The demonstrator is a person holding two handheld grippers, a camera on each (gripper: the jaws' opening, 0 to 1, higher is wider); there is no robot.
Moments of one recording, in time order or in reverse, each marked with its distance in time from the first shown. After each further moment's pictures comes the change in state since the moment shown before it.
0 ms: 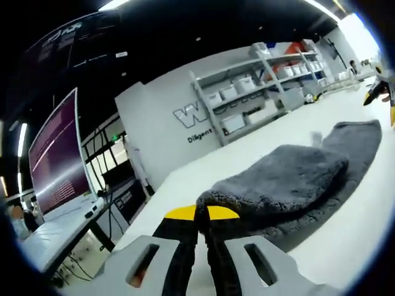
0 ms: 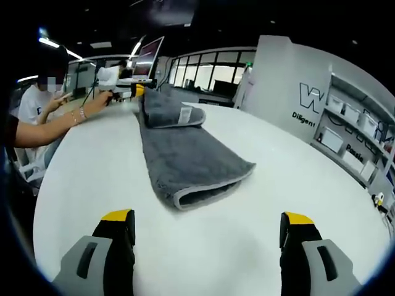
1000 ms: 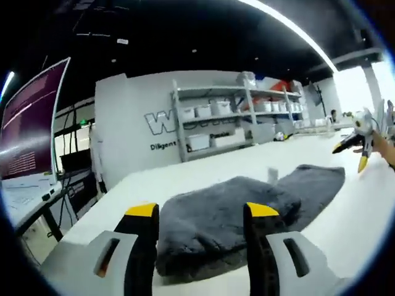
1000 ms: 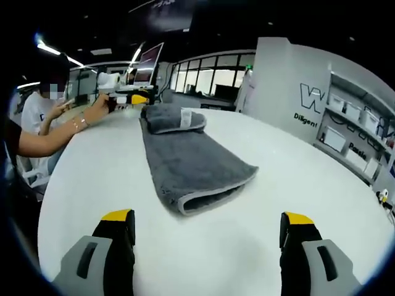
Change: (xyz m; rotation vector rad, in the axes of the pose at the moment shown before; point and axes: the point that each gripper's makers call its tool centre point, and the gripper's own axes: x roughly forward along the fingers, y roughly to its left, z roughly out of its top) left arm -0.015 -0.038 0.031 -0.280 -0.165 -0.313; right arm -0.001 0.007 0.005 0.031 -0.040 0.029
